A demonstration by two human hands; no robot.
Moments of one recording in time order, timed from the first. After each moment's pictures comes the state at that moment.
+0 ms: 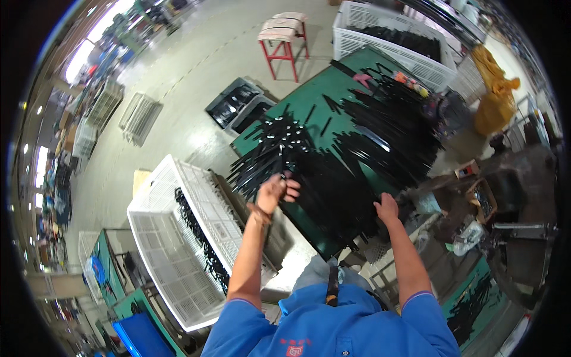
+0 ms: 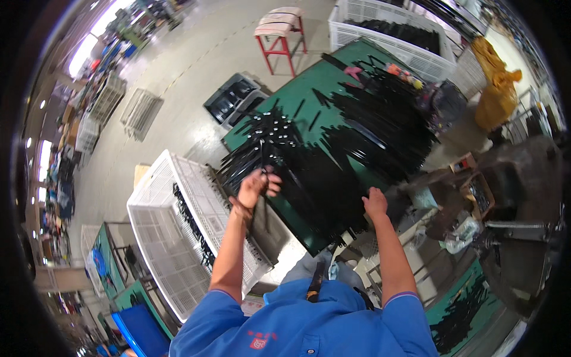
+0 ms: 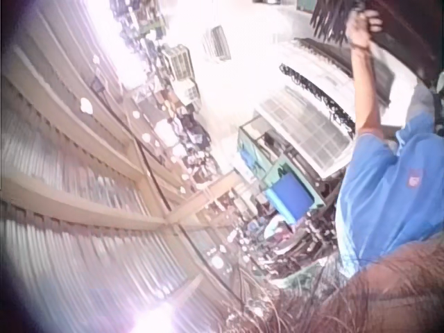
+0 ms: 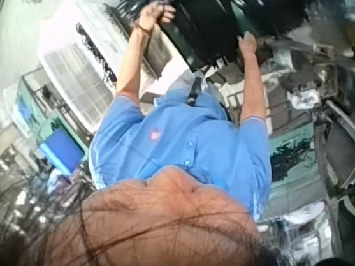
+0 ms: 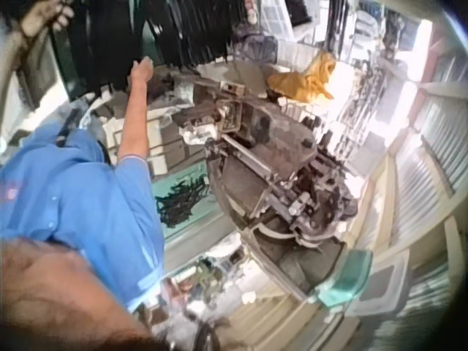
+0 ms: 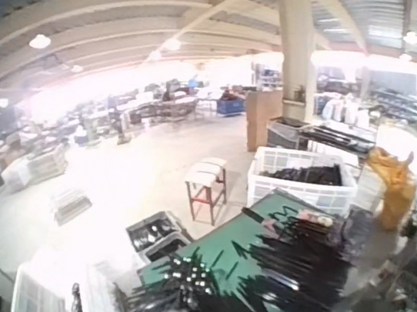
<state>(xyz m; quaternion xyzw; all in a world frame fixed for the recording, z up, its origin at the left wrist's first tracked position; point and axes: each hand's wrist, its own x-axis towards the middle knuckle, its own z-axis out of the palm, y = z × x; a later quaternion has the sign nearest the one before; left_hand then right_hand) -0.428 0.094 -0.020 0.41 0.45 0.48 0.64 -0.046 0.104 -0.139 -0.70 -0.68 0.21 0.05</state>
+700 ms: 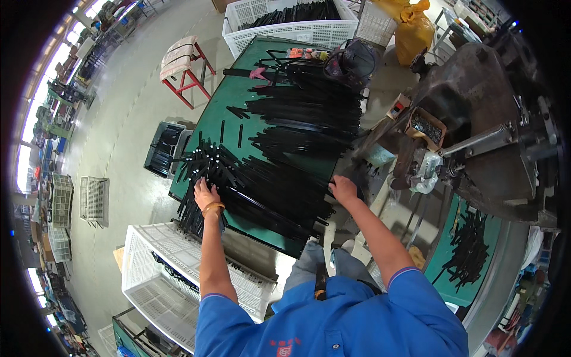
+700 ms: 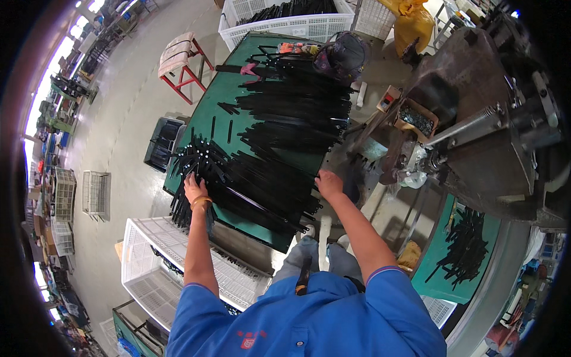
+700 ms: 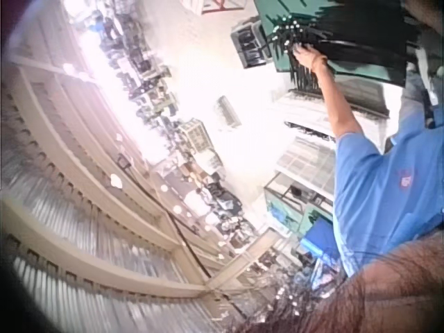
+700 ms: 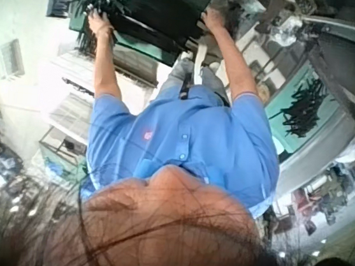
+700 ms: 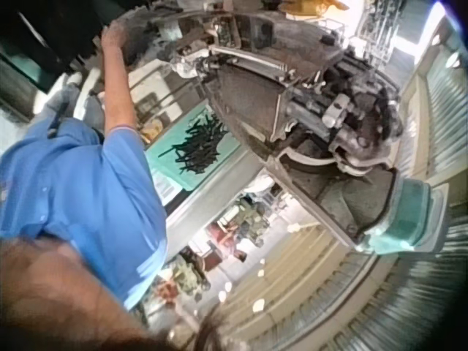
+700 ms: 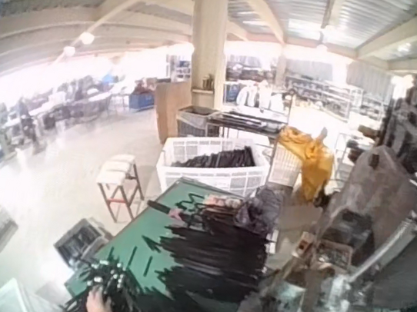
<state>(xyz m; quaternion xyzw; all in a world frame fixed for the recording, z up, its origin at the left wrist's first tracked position) -0.441 0.189 -0.126 0.65 0.73 0.21 -0.01 -0.014 0.072 -0.140 -0.77 -0.58 0.21 0.16</state>
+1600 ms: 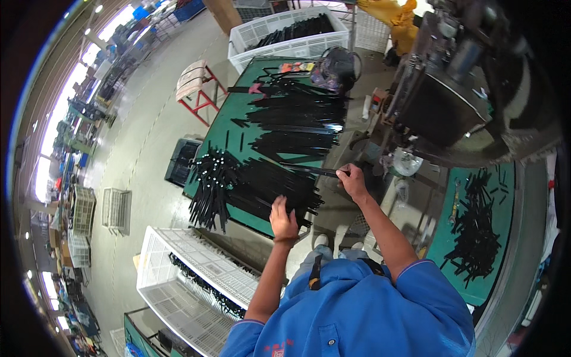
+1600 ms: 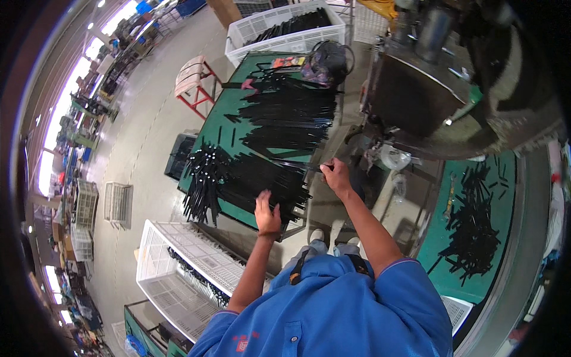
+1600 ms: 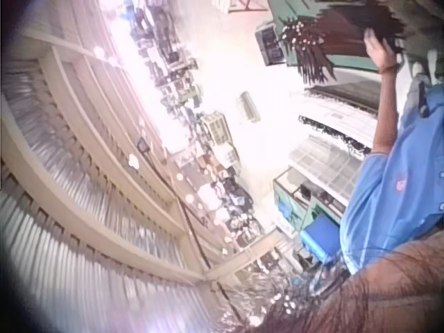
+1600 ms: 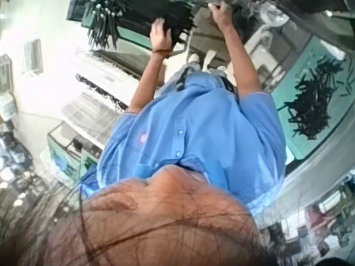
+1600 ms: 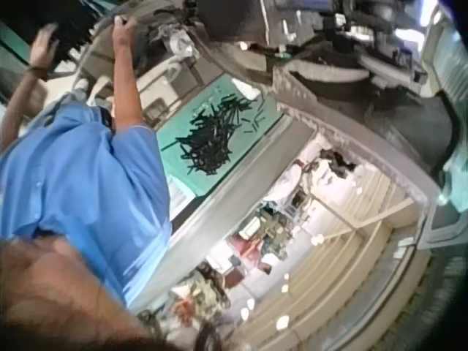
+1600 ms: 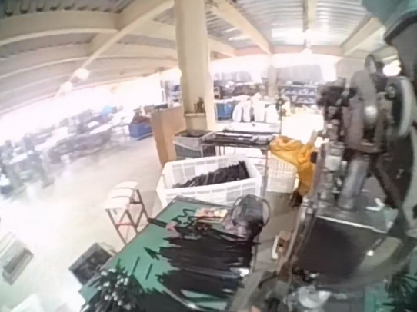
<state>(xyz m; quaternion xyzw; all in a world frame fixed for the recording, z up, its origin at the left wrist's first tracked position) -0.213 -0.021 -0.057 0.76 0.54 0.34 0.13 0.043 0.008 -0.066 -0.62 -0.35 0.44 0.55</state>
